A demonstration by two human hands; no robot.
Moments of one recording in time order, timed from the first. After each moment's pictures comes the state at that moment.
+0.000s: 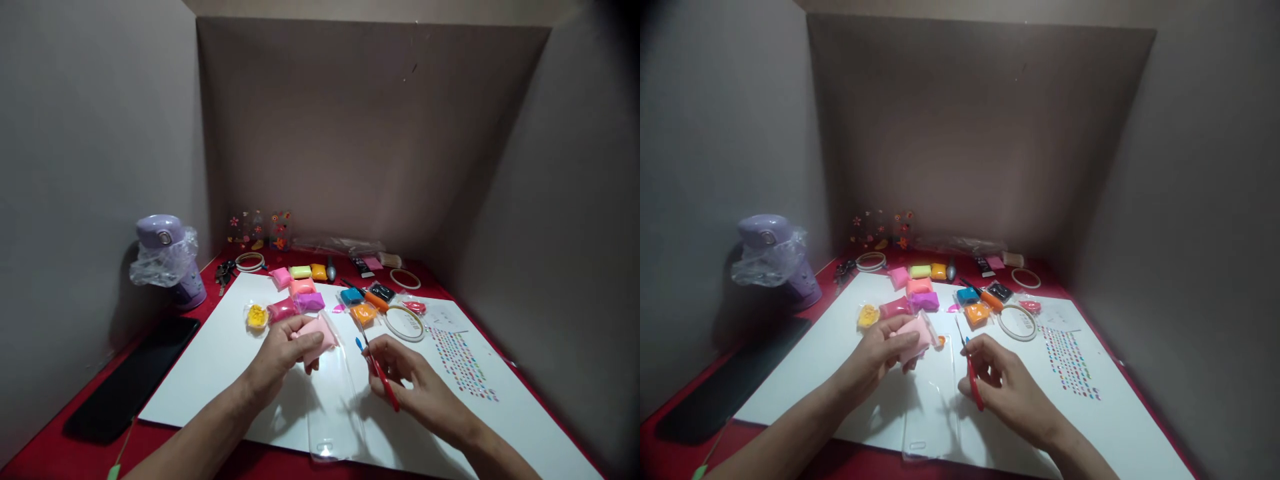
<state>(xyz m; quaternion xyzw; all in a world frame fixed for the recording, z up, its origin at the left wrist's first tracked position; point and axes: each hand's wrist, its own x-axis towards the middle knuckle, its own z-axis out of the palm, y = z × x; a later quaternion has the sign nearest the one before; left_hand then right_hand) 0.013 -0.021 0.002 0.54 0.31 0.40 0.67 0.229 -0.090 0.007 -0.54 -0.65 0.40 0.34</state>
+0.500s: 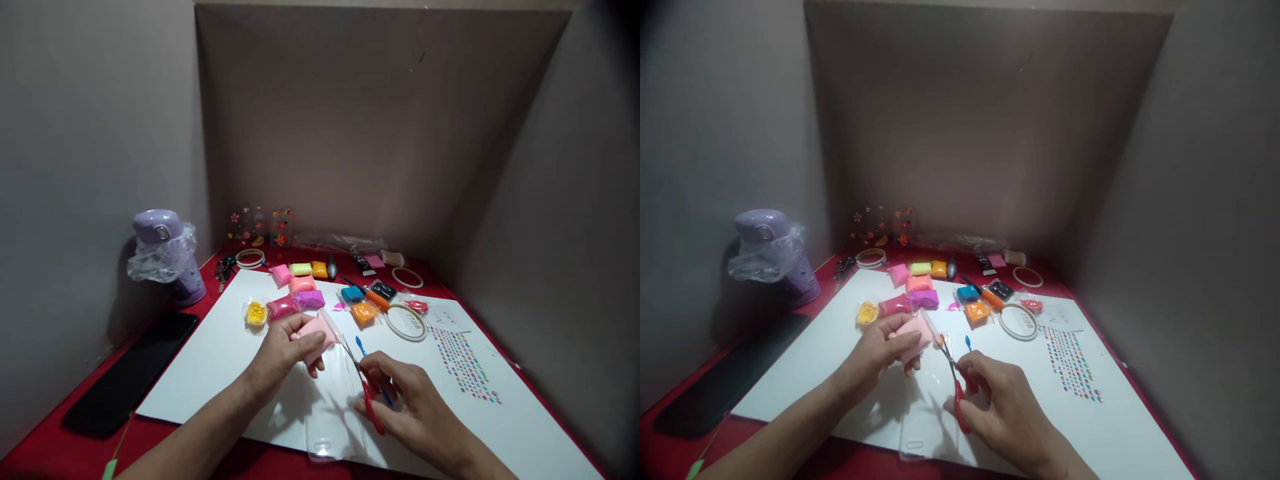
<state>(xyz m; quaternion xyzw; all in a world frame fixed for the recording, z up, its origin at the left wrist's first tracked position) 0.015 -0.019 -0.009 0.56 0.32 0.39 0.65 0.226 -0.098 -0.009 -0.55 -0.75 0.25 0.27</state>
